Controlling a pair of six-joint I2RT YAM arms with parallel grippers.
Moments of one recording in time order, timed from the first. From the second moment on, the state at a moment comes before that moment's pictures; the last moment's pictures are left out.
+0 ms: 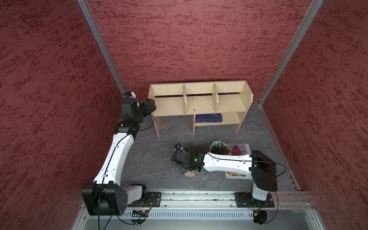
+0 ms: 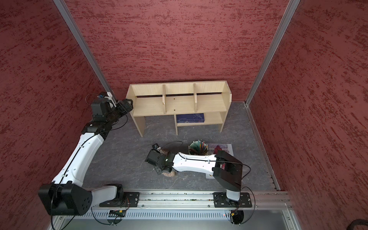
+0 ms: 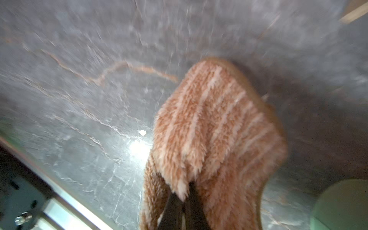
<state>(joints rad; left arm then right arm) 0.01 1.26 1.21 -0.31 0.09 -0.57 1.24 1.75 1.32 -0.63 0.28 0.63</state>
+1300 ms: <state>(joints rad) 0.02 1.44 1.26 -0.05 0.22 -0.47 0.60 1.34 1.17 -0.39 0.64 0.38</state>
